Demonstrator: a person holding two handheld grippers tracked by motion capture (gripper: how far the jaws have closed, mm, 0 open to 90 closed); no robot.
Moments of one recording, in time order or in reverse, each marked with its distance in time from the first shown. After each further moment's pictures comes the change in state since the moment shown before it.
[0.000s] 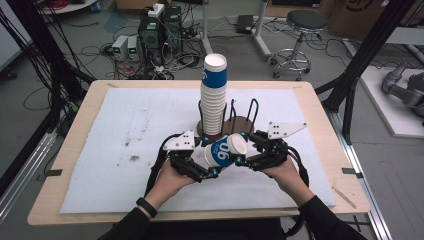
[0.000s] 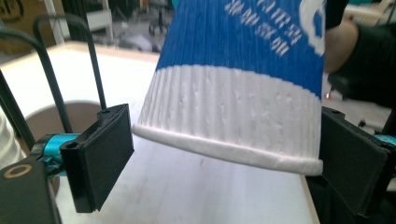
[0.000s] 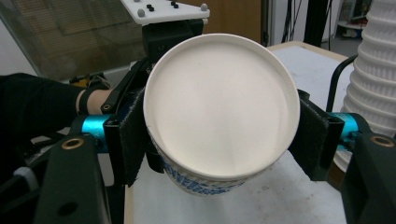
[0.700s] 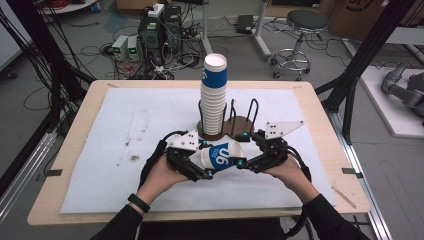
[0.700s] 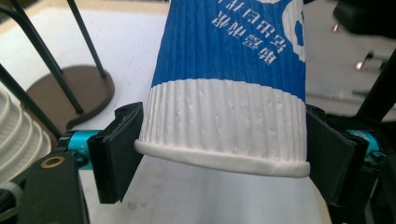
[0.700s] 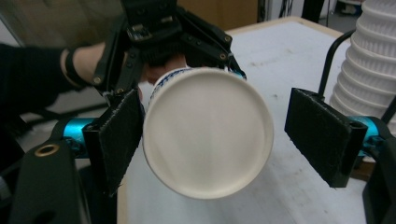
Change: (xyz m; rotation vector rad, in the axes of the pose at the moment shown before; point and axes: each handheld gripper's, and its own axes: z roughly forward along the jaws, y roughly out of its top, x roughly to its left) left arm -0.001 0.020 -0.006 0.331 -0.003 0.099; right arm -0.002 0.002 0.000 0.140 -0.050 -0.035
